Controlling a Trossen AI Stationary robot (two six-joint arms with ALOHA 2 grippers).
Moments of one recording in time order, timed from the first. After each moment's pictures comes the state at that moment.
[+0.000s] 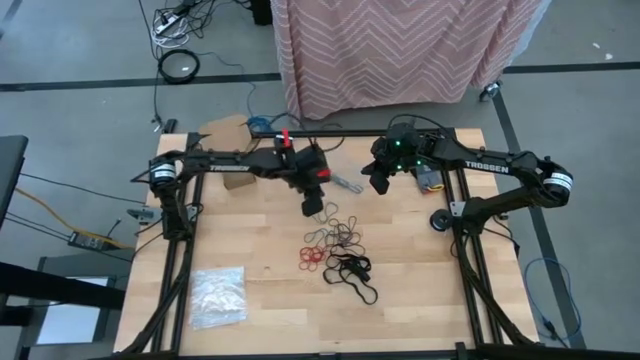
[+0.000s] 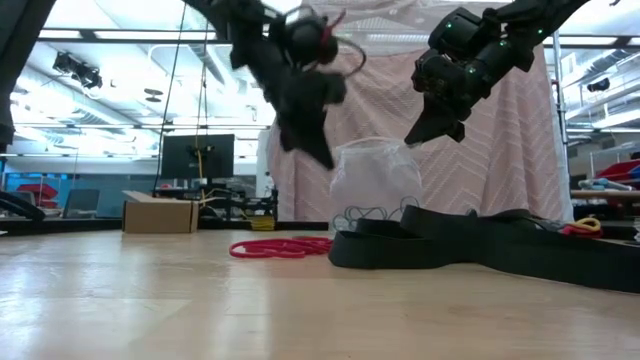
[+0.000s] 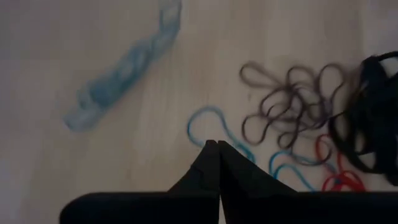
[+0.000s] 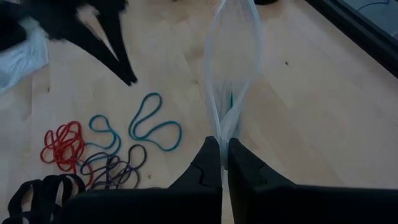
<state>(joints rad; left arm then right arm) 0.26 1.80 1.40 -0.54 0.16 0.07 -0.50 1.26 0.83 -0.31 -0.24 0.10</state>
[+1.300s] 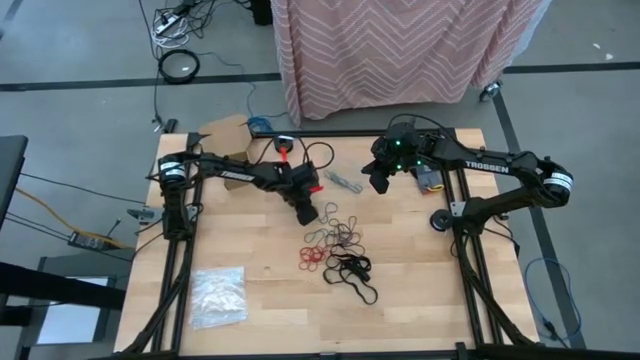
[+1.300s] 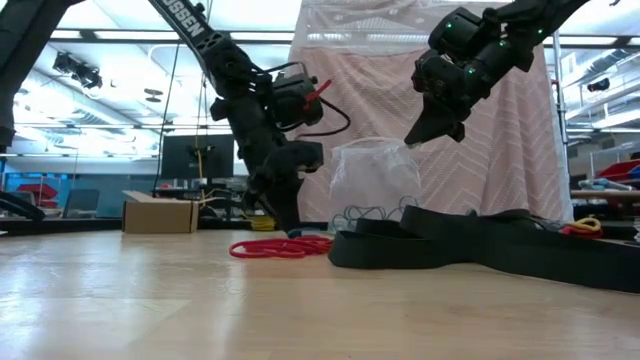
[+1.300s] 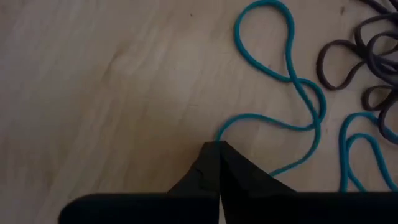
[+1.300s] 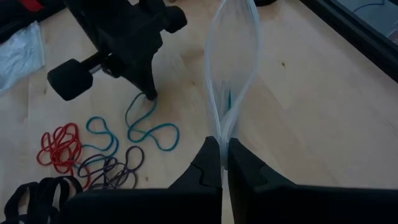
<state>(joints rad) 0.28 1.88 1.13 -0.35 0.15 -0.21 -0.50 1.26 0.83 -0.31 -0.23 0.10</state>
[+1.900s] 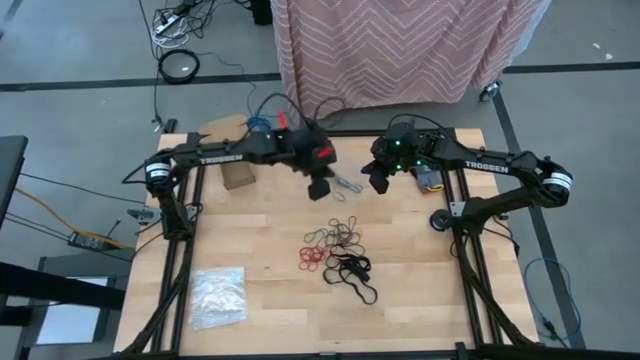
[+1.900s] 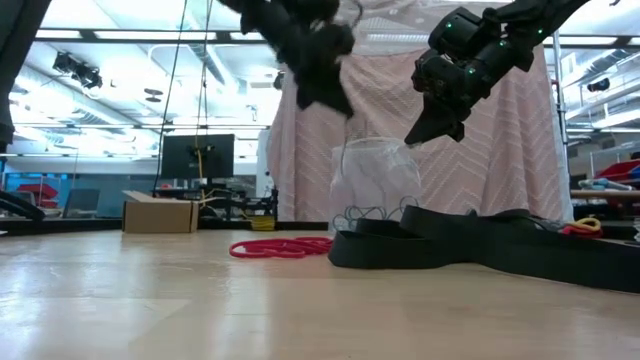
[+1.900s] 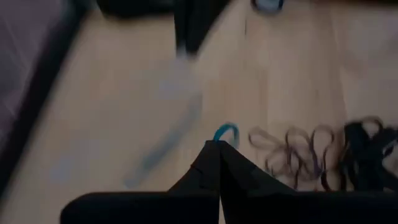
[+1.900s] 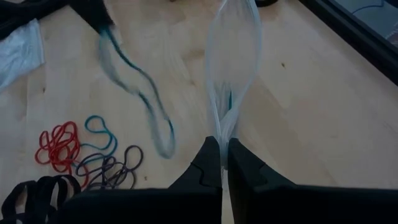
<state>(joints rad) 0.29 1.78 1.62 -0.59 0.11 0.10 -0.50 1.26 0.83 -0.31 -0.23 0.09</state>
